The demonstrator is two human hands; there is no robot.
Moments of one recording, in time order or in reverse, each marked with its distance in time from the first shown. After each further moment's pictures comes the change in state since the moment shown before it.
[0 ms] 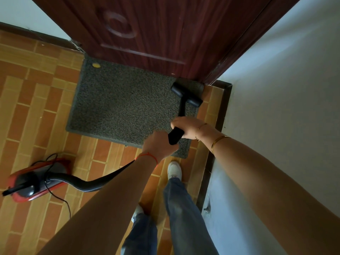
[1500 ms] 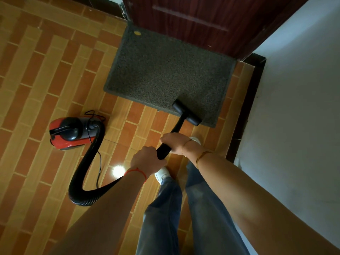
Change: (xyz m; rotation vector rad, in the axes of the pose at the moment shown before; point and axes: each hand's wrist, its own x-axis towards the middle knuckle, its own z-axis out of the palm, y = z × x) left_hand -0.245 -0.284 0.093 0.020 -0.081 -0.227; right_hand -0.003 -0.335 0.207 -0.025 -0.055 -0.124
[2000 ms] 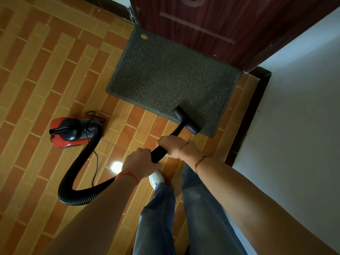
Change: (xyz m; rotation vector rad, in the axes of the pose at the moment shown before) left_hand 0.012 0.030 -0.038 0.061 0.040 -0.020; right_hand 0.008 0.028 -0.045 0.004 -0.042 -0.052
